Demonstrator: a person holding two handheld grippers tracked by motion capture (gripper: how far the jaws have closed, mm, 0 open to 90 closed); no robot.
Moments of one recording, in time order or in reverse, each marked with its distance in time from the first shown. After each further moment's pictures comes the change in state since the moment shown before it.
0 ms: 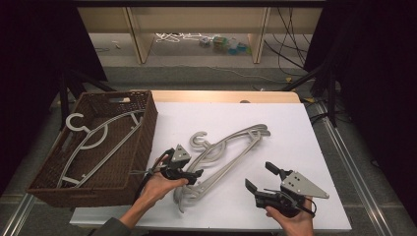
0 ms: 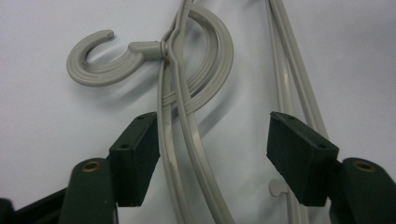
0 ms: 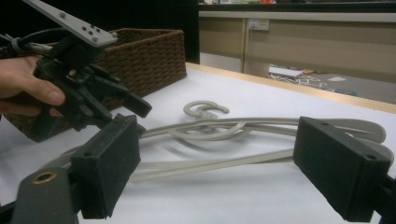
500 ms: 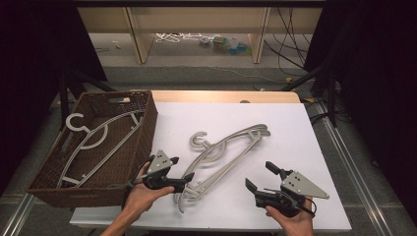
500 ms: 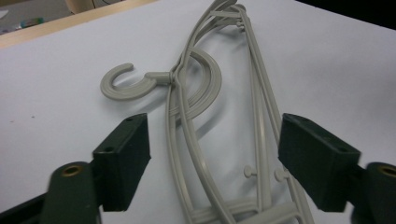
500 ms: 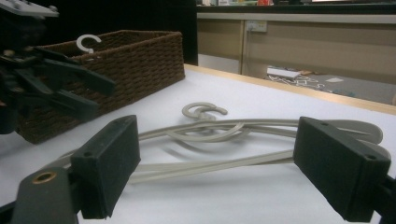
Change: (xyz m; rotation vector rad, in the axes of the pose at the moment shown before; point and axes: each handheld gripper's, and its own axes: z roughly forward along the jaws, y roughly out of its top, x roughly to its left) left arm -0.007 -0.015 -0.047 -0.199 0.004 -0.063; right arm -0.002 0.001 0.001 -0.024 -0.007 -0.023
